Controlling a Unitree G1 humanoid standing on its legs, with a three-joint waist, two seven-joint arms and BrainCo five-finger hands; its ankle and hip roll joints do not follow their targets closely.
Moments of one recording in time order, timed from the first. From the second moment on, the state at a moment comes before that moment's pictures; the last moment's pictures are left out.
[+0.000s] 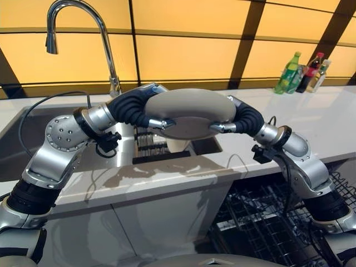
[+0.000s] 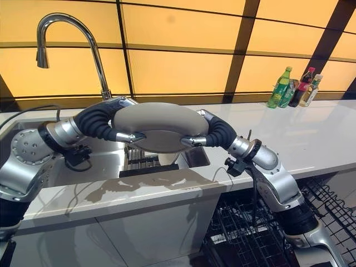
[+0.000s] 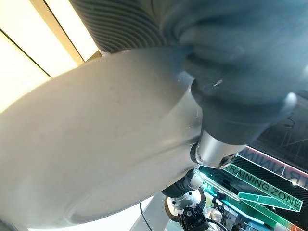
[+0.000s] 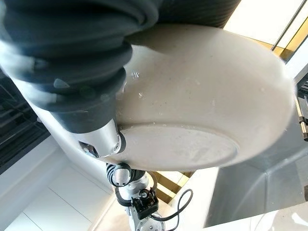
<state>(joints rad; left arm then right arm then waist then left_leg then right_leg) -0.45 0.90 -0.17 -0.30 -0.43 -0.21 -0.53 -0.37 -0.64 0.22 -0.25 0.66 -0.02 0.53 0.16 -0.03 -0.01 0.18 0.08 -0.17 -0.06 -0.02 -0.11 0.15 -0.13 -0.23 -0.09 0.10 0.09</state>
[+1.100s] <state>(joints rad) -0.27 0.76 0.18 -0.24 -0.43 -0.26 -0.05 -0.15 -0.61 -0.14 -0.30 0.45 -0.08 0.13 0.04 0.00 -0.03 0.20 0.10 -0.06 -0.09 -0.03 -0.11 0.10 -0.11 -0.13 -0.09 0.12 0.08</state>
